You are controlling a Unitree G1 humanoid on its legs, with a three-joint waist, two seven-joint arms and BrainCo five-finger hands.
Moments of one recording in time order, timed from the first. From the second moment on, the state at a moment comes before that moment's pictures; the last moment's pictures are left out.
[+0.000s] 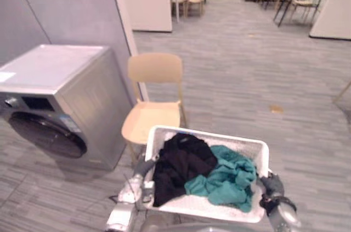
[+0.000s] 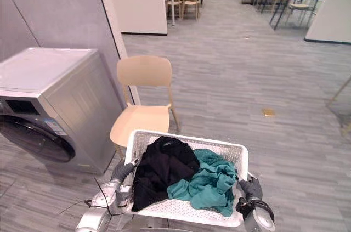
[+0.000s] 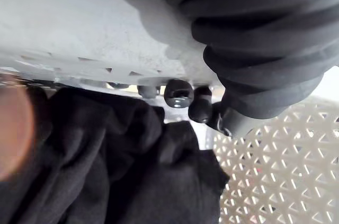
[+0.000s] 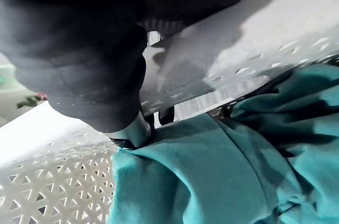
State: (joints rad) left arm 0.16 0.10 -0.15 0.30 -0.14 -0.01 0.07; right arm 0.24 -0.17 -0.14 0.37 0.50 -0.02 -0.02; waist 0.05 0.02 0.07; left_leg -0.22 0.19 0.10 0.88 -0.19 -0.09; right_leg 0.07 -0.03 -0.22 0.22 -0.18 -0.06
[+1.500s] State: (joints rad) left arm -1.32 0.46 -0.08 0.99 -0.28 0.03 0.18; right arm -1.29 -0.40 0.06 1.07 0.75 -0.04 -0.15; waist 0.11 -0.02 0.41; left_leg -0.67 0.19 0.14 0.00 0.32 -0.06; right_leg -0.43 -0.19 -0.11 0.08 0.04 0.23
